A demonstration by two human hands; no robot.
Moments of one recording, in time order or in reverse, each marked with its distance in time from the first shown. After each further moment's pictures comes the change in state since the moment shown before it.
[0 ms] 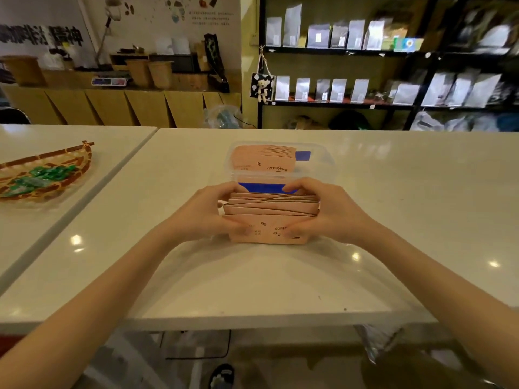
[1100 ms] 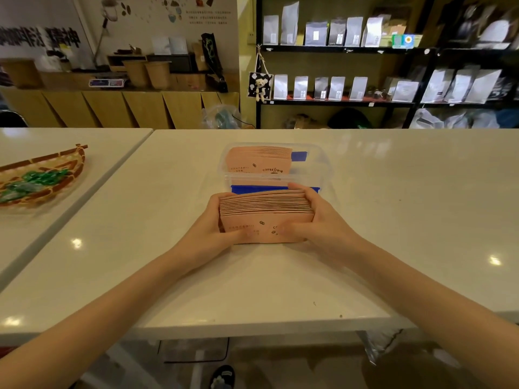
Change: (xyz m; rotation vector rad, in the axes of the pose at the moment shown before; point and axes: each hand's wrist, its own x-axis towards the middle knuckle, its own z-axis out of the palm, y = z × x) left_hand -0.015 0.001 0.033 -0.362 0.137 -0.088; right_hand -0.005 0.018 0.023 0.669 0.066 0.096
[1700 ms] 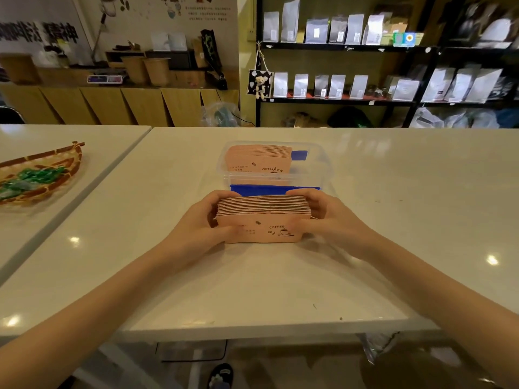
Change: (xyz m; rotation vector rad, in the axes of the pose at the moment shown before) left_hand 0.002 -0.002 -0.014 -0.023 -0.032 0.013; right_hand 0.002 -0.006 -0.018 -0.148 -0.083 0.040
